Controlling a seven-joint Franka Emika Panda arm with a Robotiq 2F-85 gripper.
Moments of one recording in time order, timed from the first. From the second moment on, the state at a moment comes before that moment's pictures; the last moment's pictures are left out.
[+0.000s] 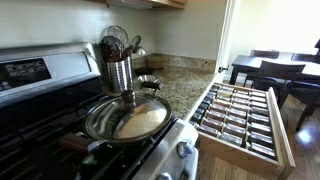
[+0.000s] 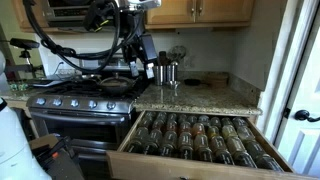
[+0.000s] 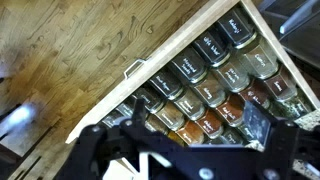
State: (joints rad) arm -0.24 -0.79 -0.11 -2.80 -0.21 2.17 0.01
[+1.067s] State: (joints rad) arm -0.25 -0.62 -0.22 -2.78 -0.20 2.30 -0.01
